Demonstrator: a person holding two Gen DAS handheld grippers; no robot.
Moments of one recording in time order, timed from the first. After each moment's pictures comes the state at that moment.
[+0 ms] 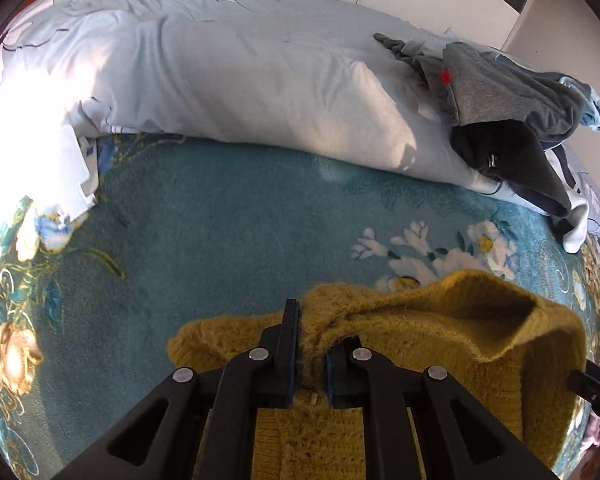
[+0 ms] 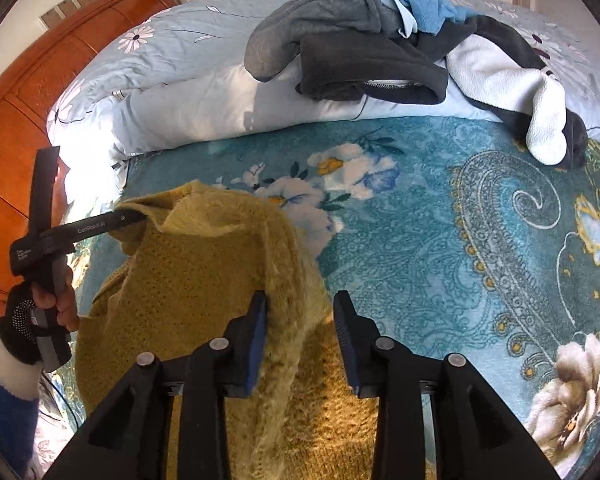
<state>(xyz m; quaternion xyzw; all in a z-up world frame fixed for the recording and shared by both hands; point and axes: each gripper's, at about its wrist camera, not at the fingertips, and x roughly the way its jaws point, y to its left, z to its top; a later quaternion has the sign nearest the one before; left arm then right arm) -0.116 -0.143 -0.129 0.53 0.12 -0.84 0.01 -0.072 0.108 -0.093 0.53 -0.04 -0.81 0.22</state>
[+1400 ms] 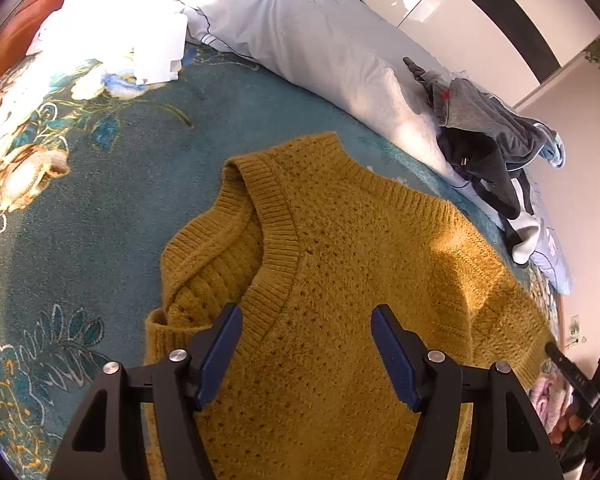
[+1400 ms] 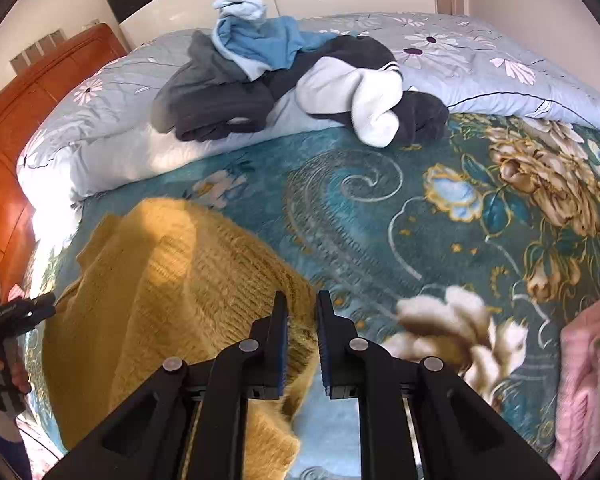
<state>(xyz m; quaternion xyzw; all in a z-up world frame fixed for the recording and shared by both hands) 0.018 -0.168 -0.130 0.51 0.28 -0.82 0.03 -0.040 0.235 -0.074 0.49 -0.05 -0.86 0.11</state>
